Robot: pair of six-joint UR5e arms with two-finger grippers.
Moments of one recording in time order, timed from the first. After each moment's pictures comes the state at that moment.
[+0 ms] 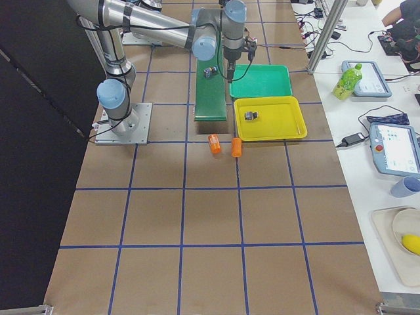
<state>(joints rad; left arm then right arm) -0.94 -2.03 -1.80 -0.87 1.67 1.19 1.56 -1.53 1.81 -1.88 -1.52 0.08</state>
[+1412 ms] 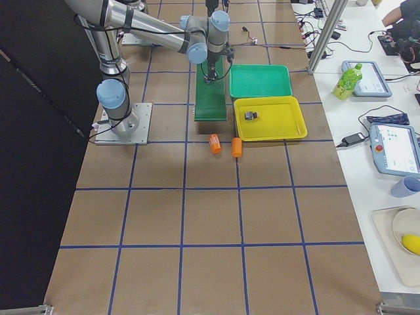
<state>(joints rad) -1.48 -1.62 -2.12 -1.04 1.52 -0.03 1.68 -1.47 1.99 -1.96 -1.42 0.08</state>
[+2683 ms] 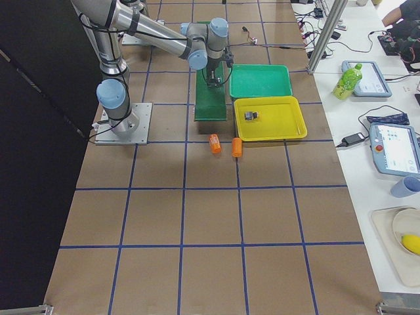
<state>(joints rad) -1.50 -1.59 -1.63 -1.48 1.54 0.02 1.68 -1.44 2.00 -2.03 -1.52 -0.01</state>
